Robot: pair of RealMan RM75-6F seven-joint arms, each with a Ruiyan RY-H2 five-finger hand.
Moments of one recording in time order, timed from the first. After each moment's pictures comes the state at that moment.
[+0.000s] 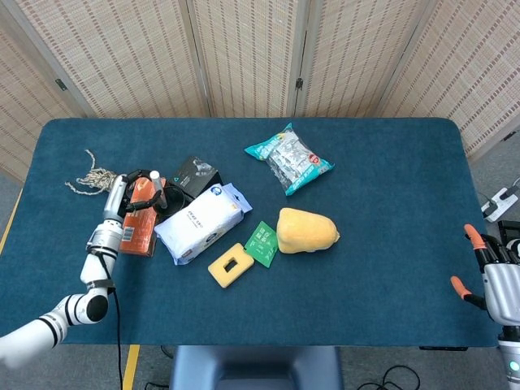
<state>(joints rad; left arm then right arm) -0.68 -1.58 -0.42 -1.10 1.11 0.87 -0.71 0.03 -1.09 0.09 -1.62 -1.49 1.54 -0.04</state>
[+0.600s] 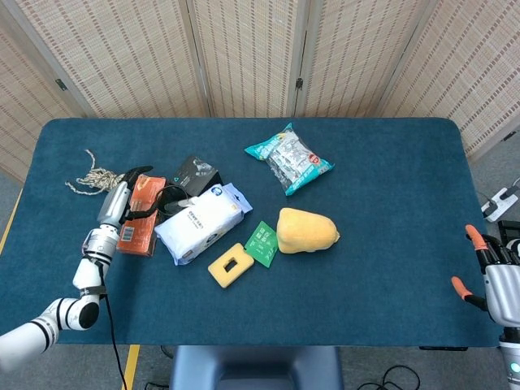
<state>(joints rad) -0.67 -1.53 -0.33 -1.12 1.19 0.93 -0.50 0.03 -1.09 0.09 -1.62 -1.49 1.55 -0.04</state>
